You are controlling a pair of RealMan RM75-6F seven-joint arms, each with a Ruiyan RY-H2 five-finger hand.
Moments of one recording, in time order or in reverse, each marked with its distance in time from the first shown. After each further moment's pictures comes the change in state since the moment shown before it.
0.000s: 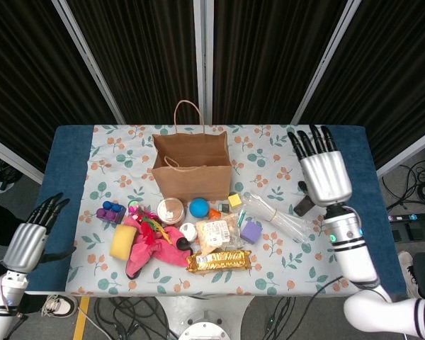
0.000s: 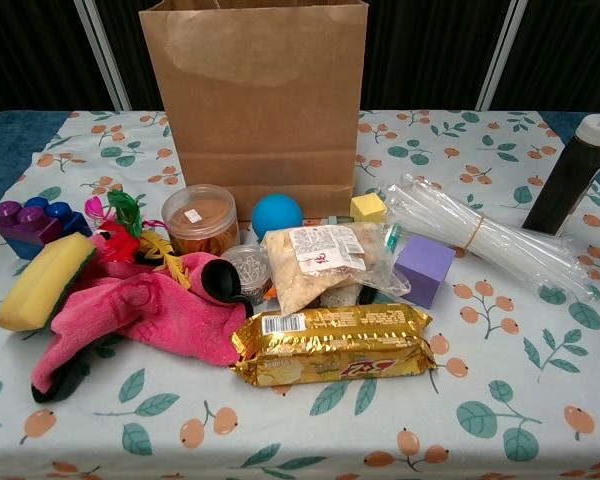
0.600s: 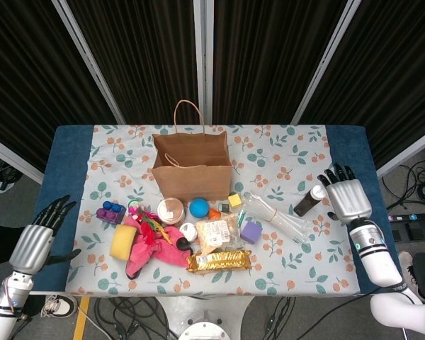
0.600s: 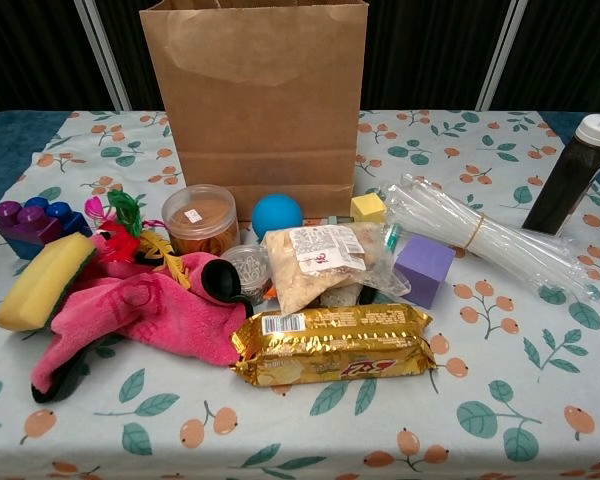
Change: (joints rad) left arm -0.004 0.002 0.010 -0.033 0.004 -0.013 0.045; right arm -0.100 -0.068 -0.167 0.356 -0.051 -0.250 0.254
